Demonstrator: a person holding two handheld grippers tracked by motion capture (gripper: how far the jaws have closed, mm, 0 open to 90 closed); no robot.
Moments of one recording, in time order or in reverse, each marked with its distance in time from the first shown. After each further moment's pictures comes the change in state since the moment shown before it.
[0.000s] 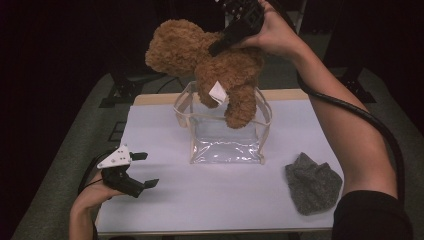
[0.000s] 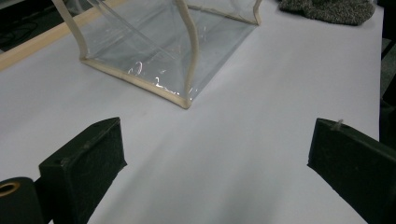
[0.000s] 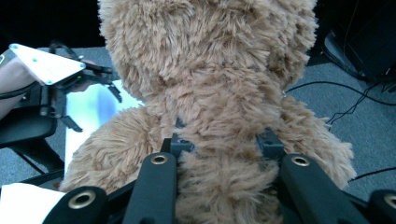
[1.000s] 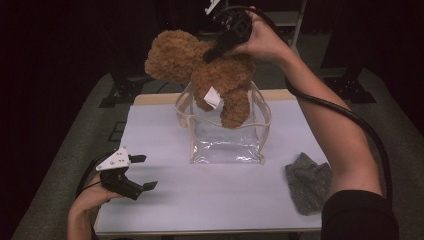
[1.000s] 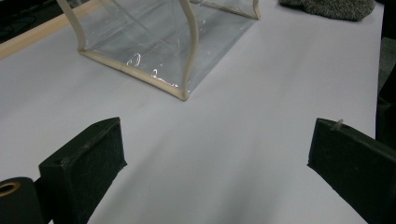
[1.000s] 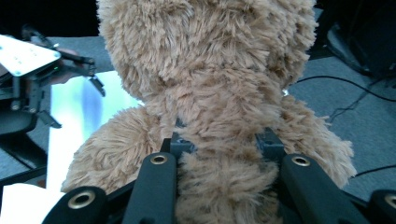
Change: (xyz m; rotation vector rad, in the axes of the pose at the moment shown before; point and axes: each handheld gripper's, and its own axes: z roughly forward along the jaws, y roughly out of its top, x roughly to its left) left arm -0.003 -0.004 -0.002 0.015 0.000 -0.013; right arm -0.010 -0.003 0.035 0.032 0.006 -0.017
